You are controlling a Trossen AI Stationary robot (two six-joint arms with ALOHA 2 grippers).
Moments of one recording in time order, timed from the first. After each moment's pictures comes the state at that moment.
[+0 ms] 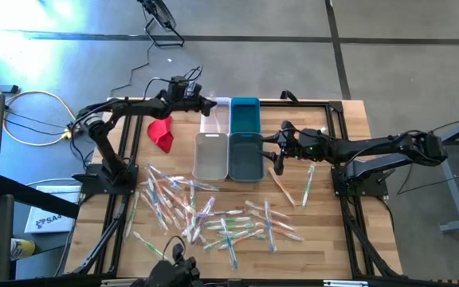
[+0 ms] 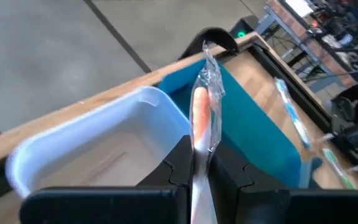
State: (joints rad) left arm 0.82 1.72 0.91 0.40 0.39 -0.41; right arm -0.14 1.12 0.55 0.29 0.11 0.05
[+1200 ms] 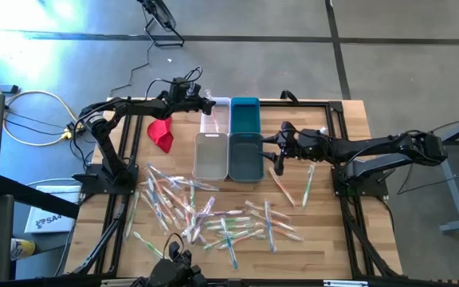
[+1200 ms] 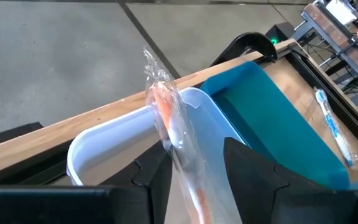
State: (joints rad) left arm 0.82 1.74 0.90 0.39 0.27 -0.43; right arm -0.14 1.12 0.55 0.27 0.11 0.05
